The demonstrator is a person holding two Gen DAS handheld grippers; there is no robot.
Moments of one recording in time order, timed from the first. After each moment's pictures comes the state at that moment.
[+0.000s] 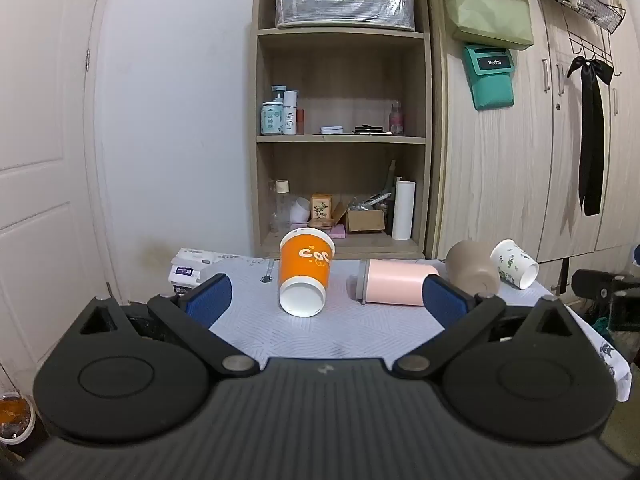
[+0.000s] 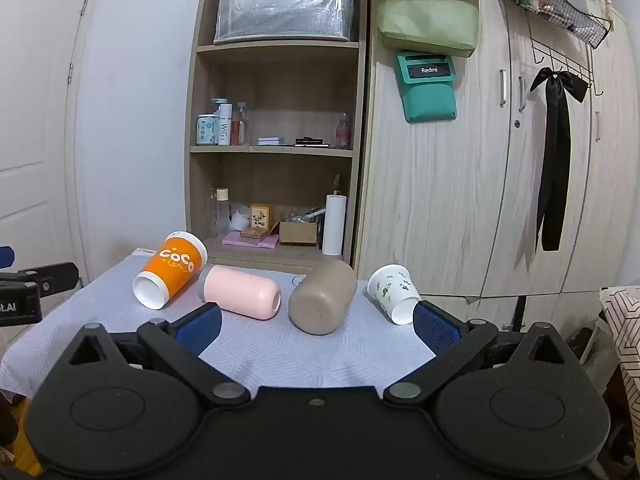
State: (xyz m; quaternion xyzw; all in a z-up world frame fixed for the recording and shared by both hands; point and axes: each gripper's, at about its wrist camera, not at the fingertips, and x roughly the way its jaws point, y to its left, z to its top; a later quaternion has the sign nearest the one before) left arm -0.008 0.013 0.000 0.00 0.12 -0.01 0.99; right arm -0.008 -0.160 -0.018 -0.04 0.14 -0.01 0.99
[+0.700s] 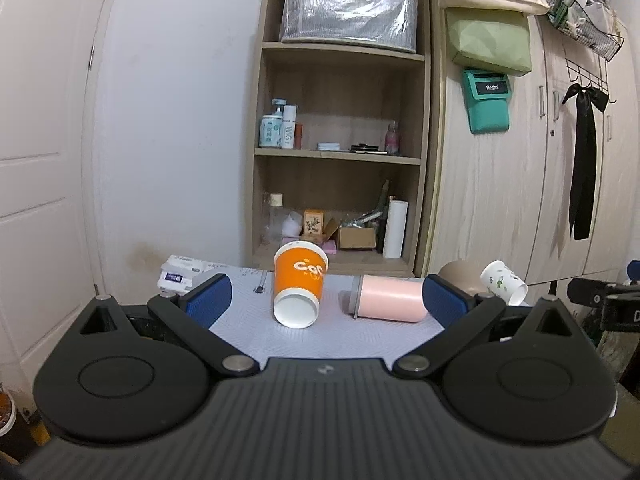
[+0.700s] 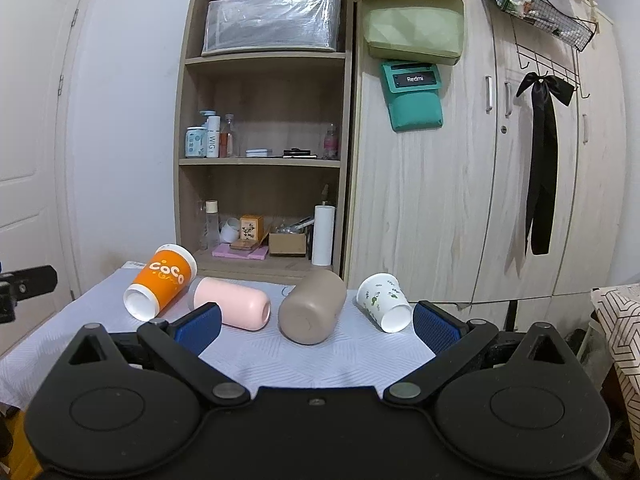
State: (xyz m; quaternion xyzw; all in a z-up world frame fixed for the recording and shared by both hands) left arm -0.017 0.023 -0.004 -0.02 0.09 -0.03 1.00; right arm -0.015 -0.169 -0.013 -0.02 0.12 -0.03 0.99
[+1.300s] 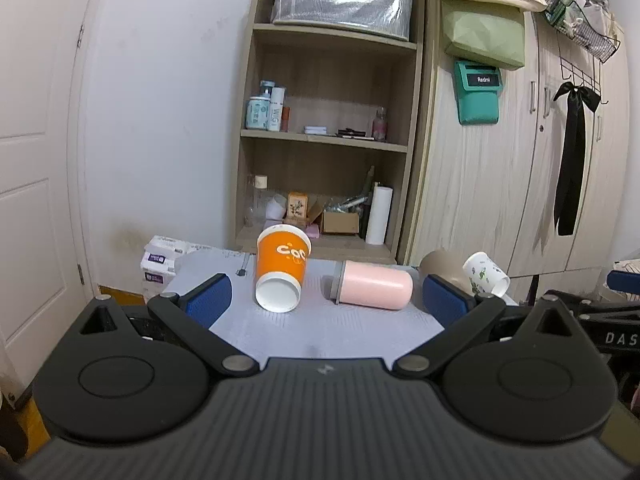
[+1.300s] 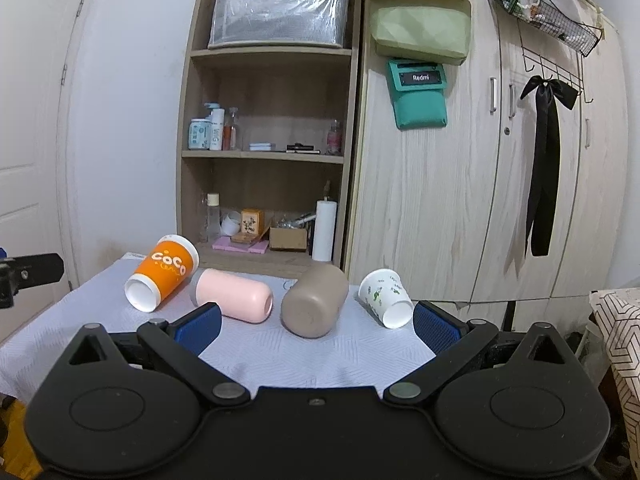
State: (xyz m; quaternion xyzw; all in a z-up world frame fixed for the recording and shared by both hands) left arm -0.013 0.021 -0.001 -0.04 0.12 -0.05 0.99; right arm -0.013 -0.159 -0.016 -0.03 0.13 -0.03 0.99
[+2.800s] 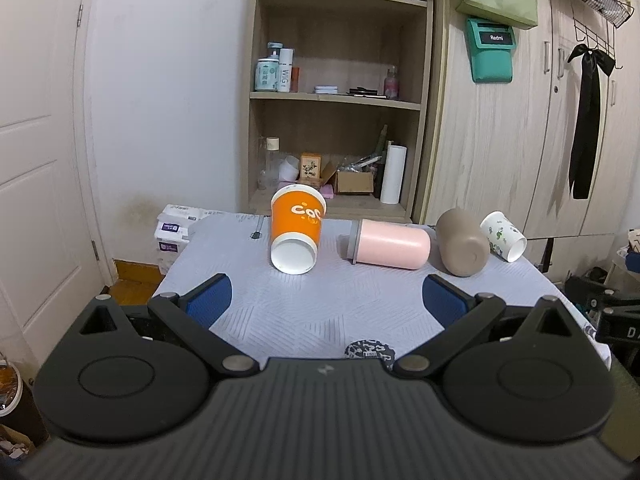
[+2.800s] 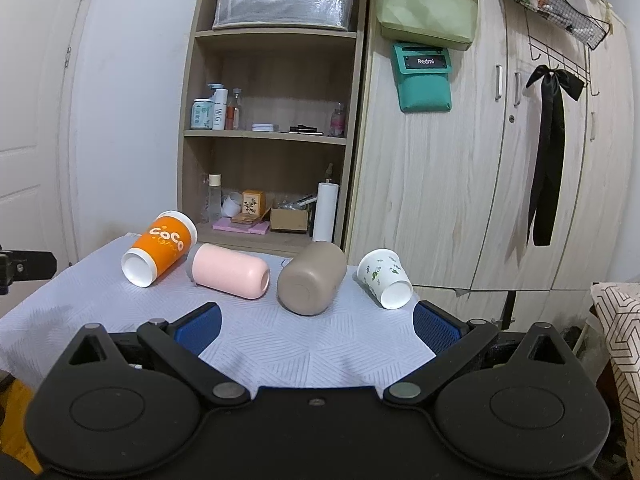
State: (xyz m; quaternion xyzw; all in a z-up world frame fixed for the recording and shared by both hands) left arm -0.005 0.025 -0.007 -0.02 0.19 -0.03 0.98; right arm -0.015 -0.164 -0.030 -0.05 0.15 -0.02 0.99
